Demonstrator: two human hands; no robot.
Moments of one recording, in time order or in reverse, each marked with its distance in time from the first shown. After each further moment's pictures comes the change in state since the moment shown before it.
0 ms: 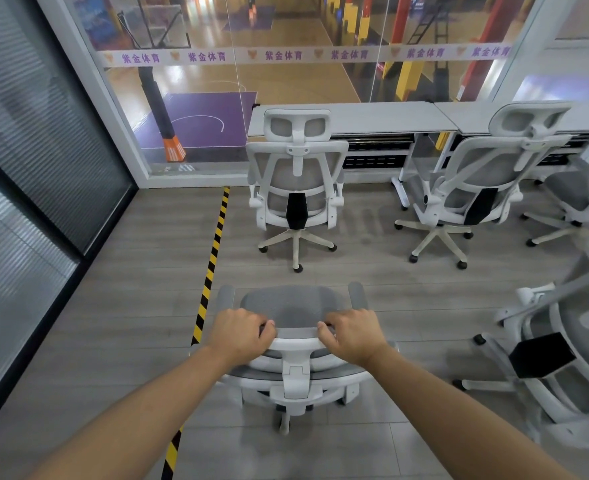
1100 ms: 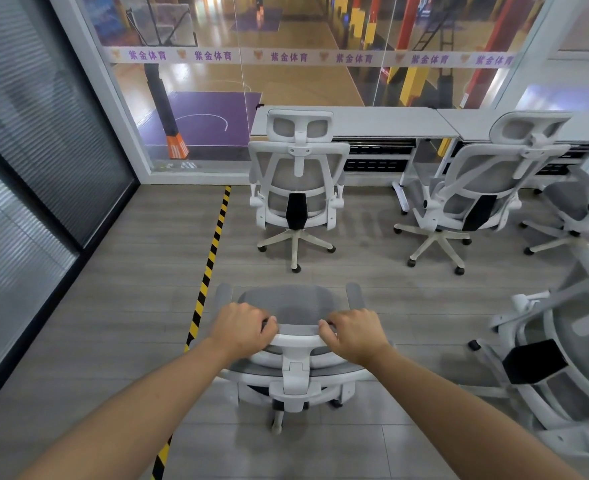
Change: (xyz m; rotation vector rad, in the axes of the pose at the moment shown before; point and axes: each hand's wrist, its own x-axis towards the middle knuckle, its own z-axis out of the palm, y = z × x) left_hand 0.001 0.017 -0.006 -0.022 0.008 0.026; right_hand -0.012 0.009 -0.006 0.005 0.008 0.015
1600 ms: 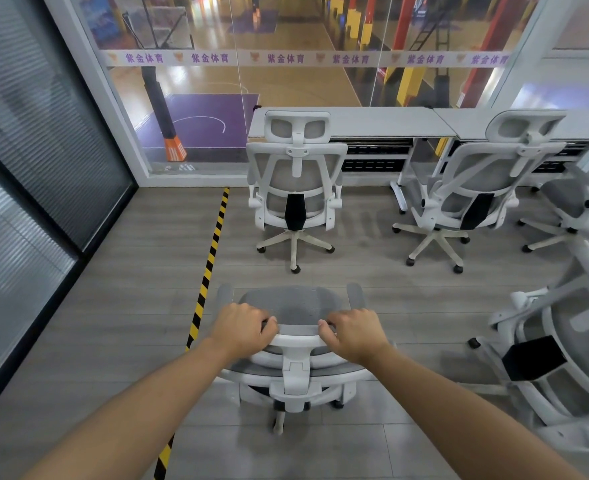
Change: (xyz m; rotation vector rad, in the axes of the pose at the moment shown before) left_hand 0.002 0.000 -0.003 0.028 -0.006 0.014; right_hand -0.002 0.000 0.003 -0.009 0.003 0.003
